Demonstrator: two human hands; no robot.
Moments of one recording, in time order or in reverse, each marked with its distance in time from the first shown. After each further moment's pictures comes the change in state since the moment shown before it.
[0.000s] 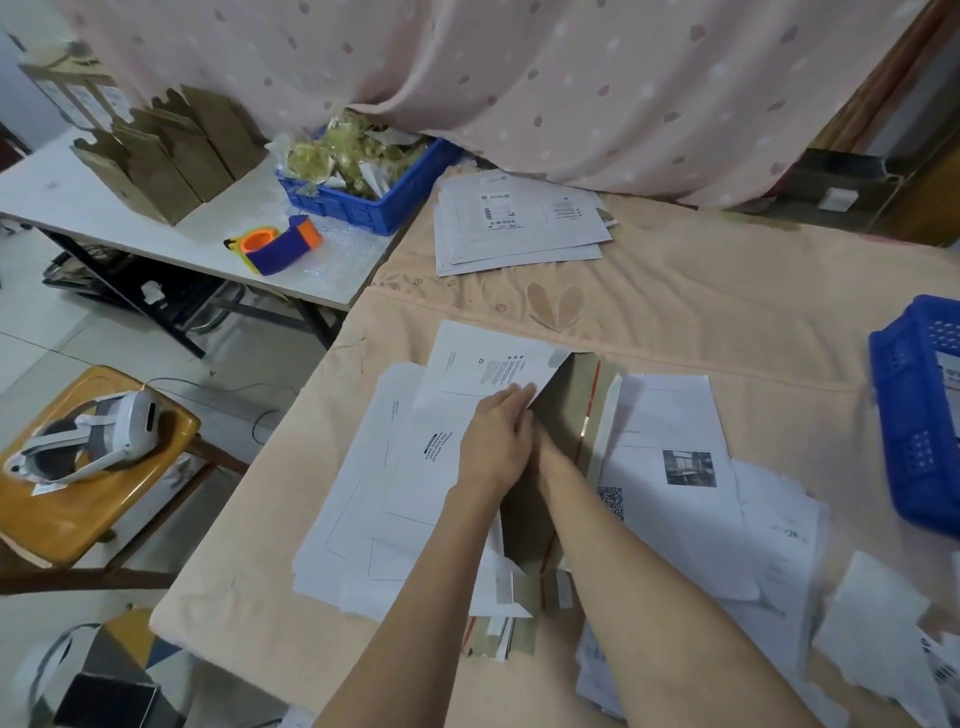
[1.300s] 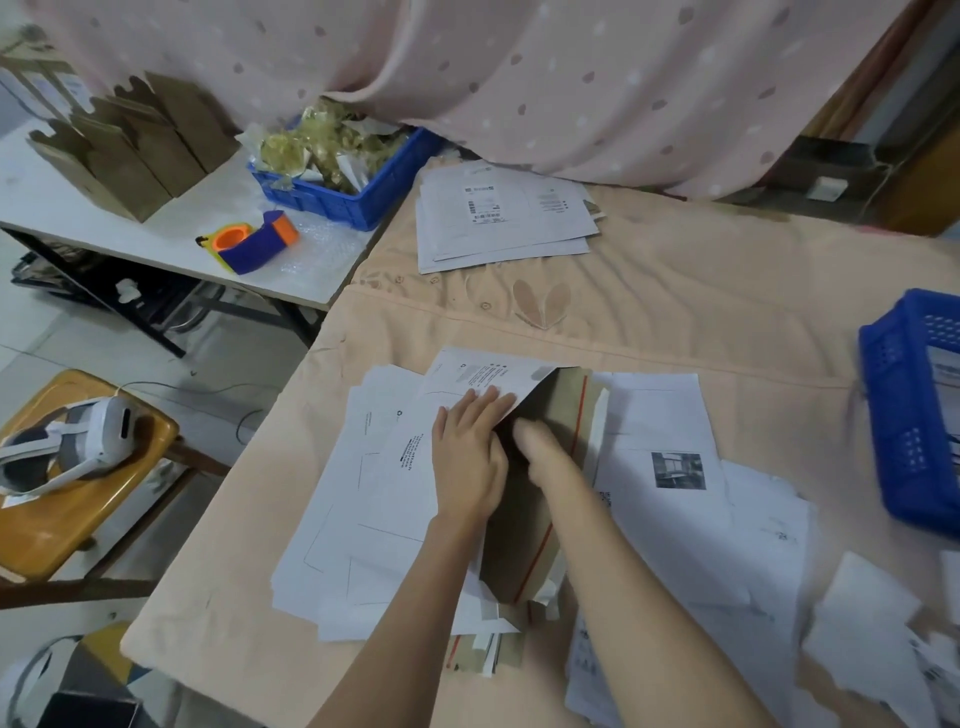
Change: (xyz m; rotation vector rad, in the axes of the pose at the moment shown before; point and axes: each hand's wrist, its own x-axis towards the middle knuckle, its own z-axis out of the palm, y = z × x) left_hand -0.007 -0.017 0.010 0.106 0.202 0.108; right_hand 0.021 -0.011 -0.017 0.262 -0.010 0.493
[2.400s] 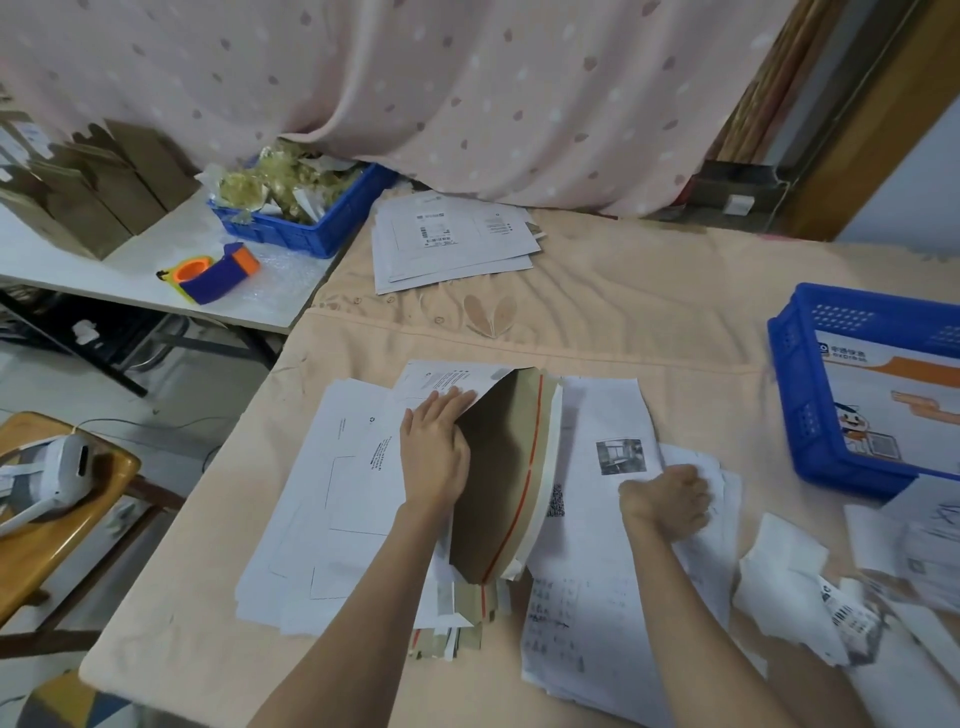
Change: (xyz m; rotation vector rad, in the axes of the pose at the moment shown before) left_hand -0.006 0.023 0.006 0.044 0.012 -0.006; right_hand -0.028 0.089 -0.164 -0.464 1.048 0.036
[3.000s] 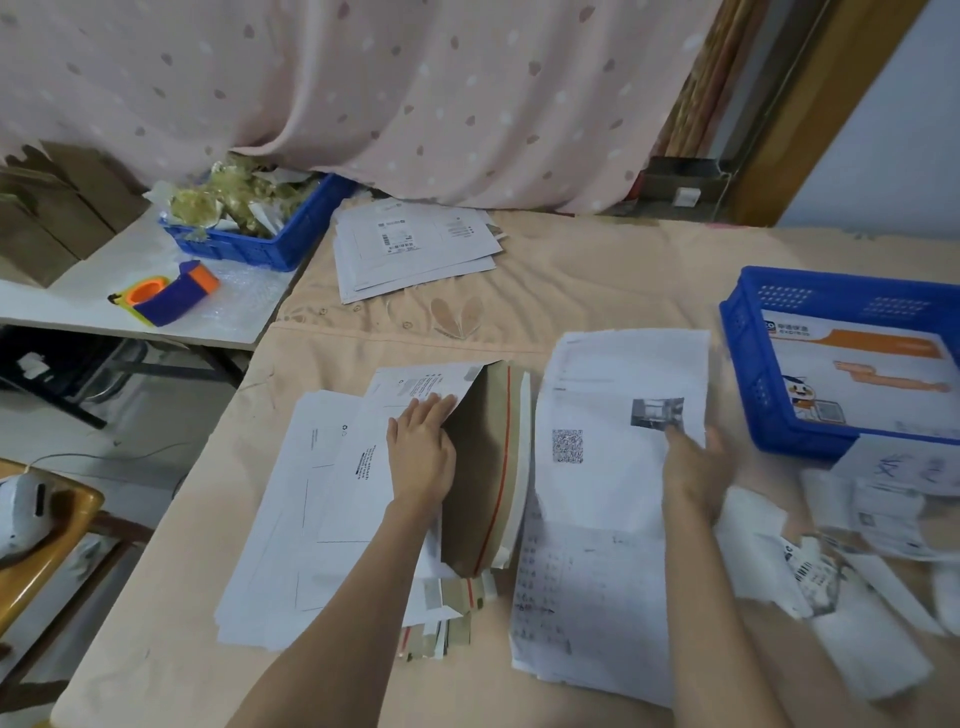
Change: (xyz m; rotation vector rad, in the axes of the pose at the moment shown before) left_hand 0.000 0.003 0.010 0.072 -0.128 -0.006; right_hand 0.014 0.005 -0.075 0.758 0.004 0.053
